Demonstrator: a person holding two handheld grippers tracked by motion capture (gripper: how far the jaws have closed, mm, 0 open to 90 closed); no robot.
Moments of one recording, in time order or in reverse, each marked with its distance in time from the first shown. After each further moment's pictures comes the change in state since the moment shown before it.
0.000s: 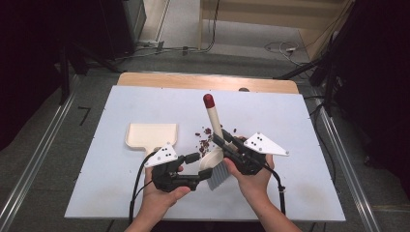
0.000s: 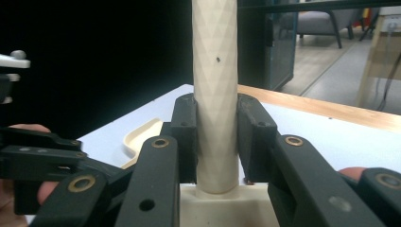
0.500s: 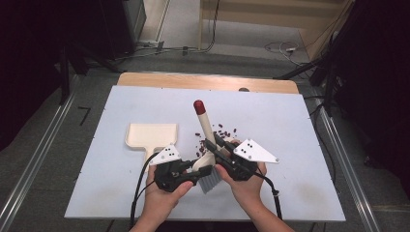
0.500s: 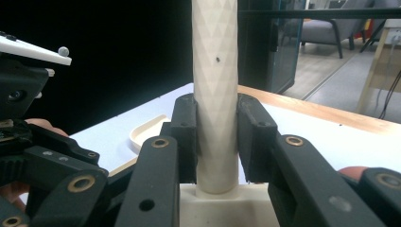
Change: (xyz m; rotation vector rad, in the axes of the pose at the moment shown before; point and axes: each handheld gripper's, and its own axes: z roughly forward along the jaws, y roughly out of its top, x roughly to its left) left arm 0.003 -0.003 0.005 0.050 0.035 -0.042; right arm 0.018 -0.007 0.005 -0.007 -0.011 -0.059
